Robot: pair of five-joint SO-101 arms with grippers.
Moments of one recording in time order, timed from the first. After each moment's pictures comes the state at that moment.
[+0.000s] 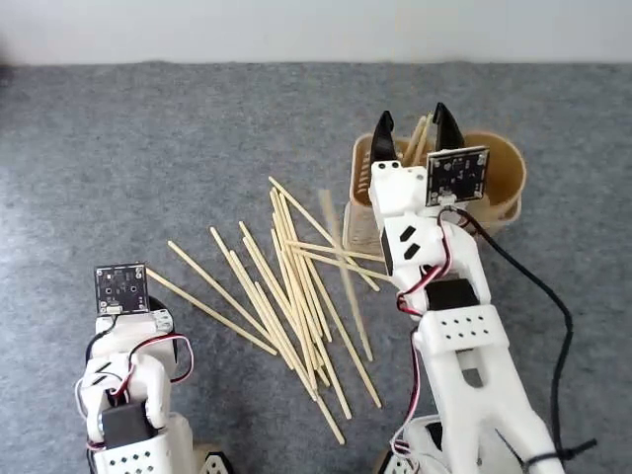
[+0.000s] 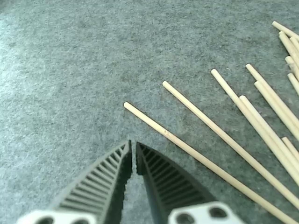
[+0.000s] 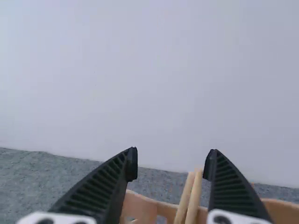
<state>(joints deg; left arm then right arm) -18.7 -103.5 96.6 59.1 -0.6 -11.4 -38.2 55.7 -11.2 0.0</state>
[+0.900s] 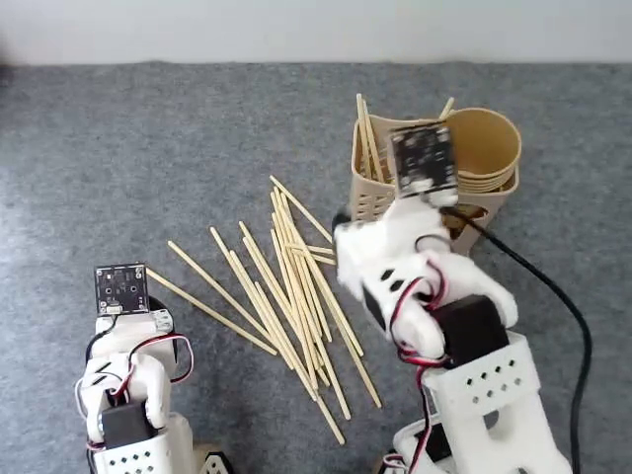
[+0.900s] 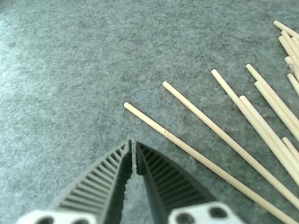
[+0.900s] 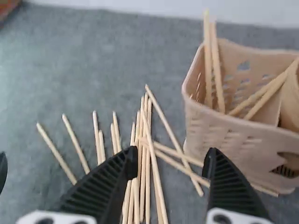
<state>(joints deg) -18.7 -103.5 96.6 59.1 -0.6 -28.0 -47.5 28.0 69.7 -10.2</state>
